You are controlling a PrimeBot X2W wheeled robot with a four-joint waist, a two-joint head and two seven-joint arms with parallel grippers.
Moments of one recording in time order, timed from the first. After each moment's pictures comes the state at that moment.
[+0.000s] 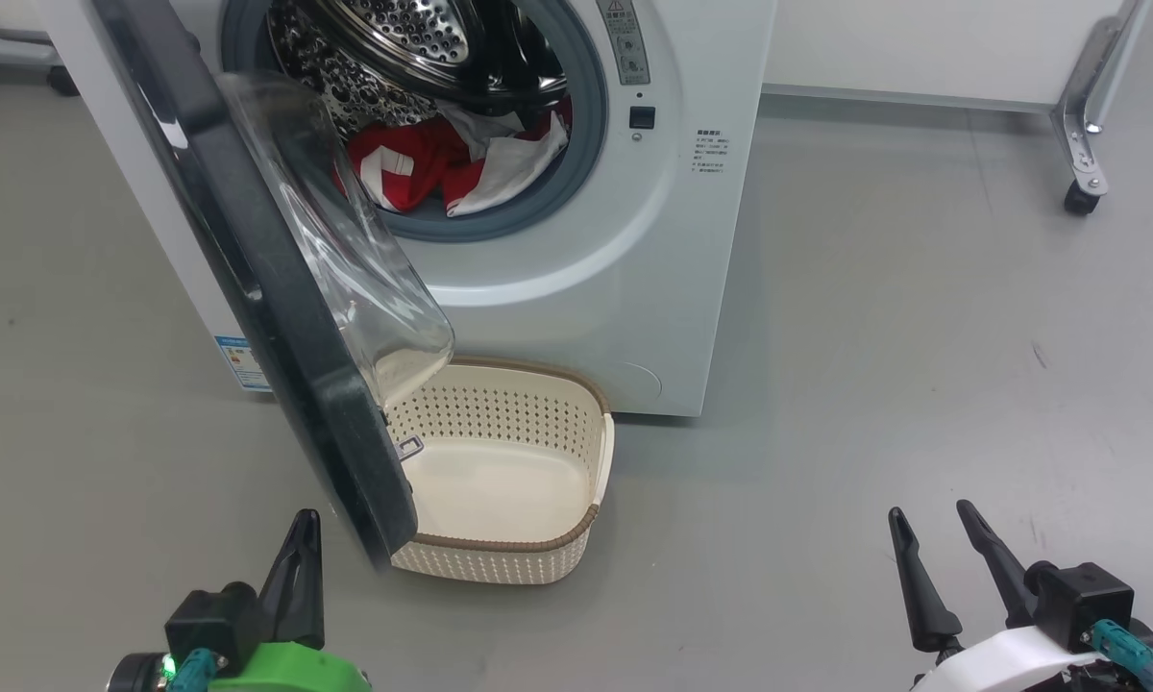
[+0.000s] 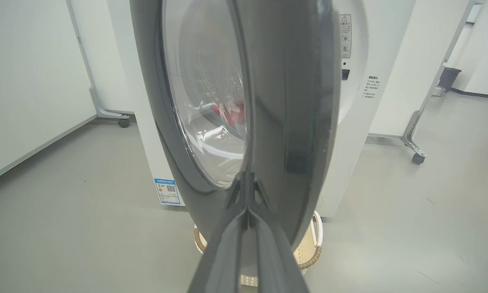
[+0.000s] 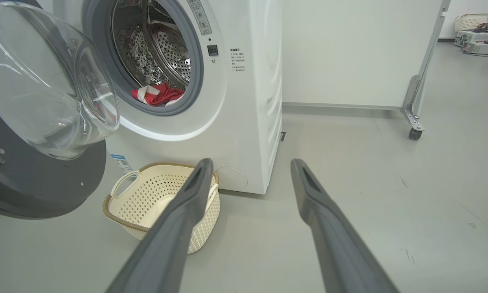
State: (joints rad) left arm 0.01 0.04 -0.19 0.26 -0.34 0.03 -0.25; right arm 0.11 -0.31 0.39 0.11 0.57 -0.13 -0.25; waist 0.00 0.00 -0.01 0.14
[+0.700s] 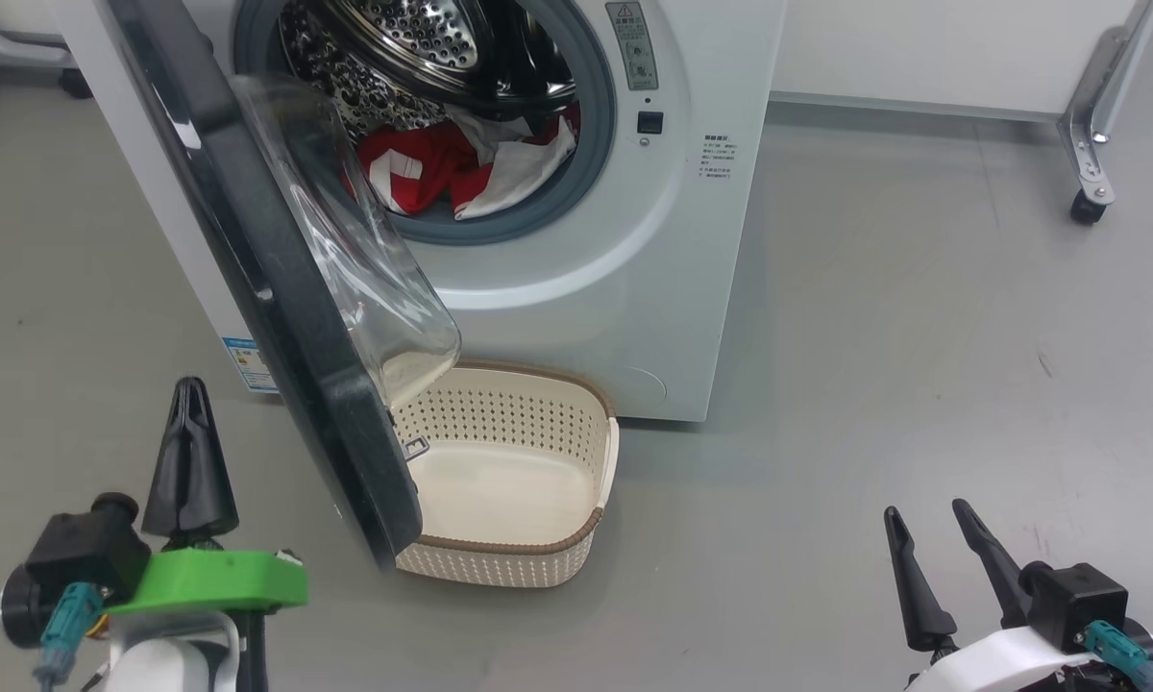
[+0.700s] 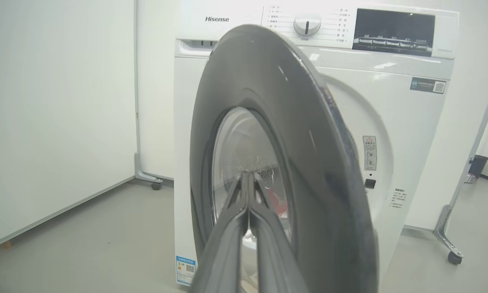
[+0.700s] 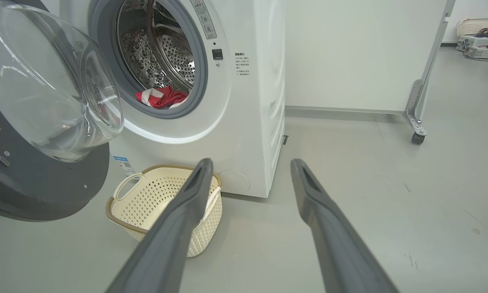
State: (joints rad) left arm -0.07 0.04 -0.07 0.07 -0.38 0.03 -0.25; right arm 0.11 -0.30 0.38 0.11 0.55 -0.13 -0.25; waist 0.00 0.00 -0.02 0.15
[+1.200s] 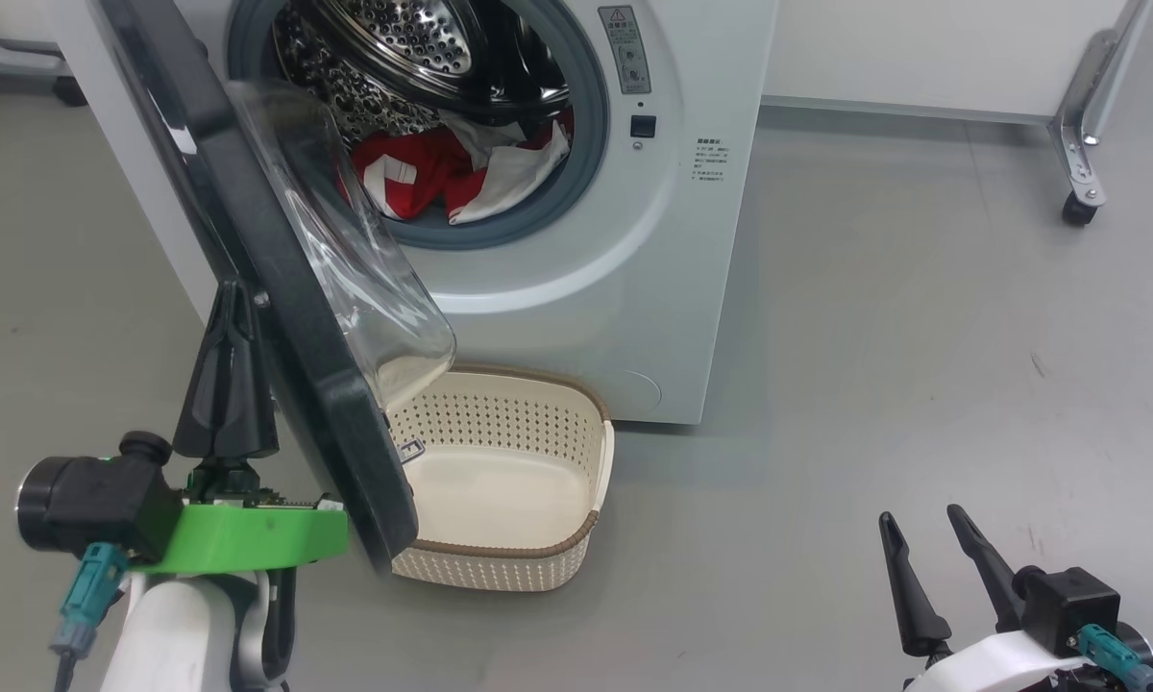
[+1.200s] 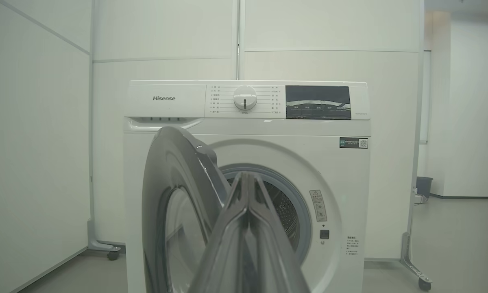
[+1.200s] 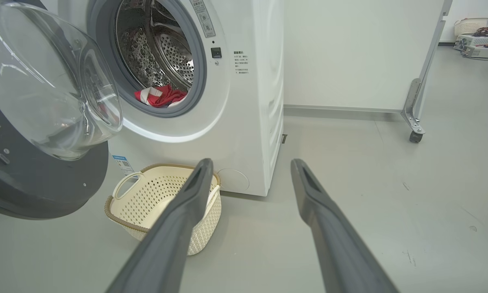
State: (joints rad) left arm -0.17 0.04 -0.13 -0.06 -0.32 -0.02 -0.26; right arm 0.12 -0.29 0.38 0.12 0.54 -0.13 -0.25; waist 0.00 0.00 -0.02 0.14
